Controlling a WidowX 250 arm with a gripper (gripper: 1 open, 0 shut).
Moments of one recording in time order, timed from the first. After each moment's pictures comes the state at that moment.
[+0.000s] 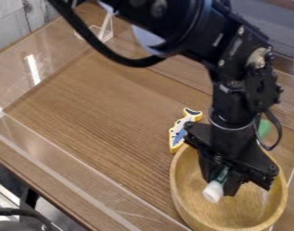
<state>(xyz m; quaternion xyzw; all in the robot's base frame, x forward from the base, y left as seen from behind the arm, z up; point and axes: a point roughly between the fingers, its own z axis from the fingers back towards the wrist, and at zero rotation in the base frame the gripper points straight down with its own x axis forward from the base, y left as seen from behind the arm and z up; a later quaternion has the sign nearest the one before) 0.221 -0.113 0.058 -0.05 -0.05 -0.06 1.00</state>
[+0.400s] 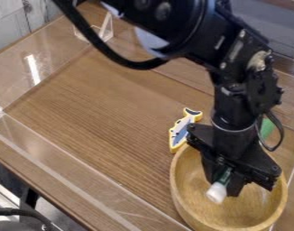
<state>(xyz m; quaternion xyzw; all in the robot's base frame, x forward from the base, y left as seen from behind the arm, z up) 0.224 -0.116 0.055 -0.06 -0.06 -0.06 0.99</state>
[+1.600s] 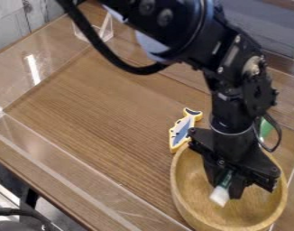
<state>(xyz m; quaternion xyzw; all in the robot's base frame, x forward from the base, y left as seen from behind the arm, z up) 0.228 -0.117 0.046 -0.08 -0.06 -0.06 0.99</state>
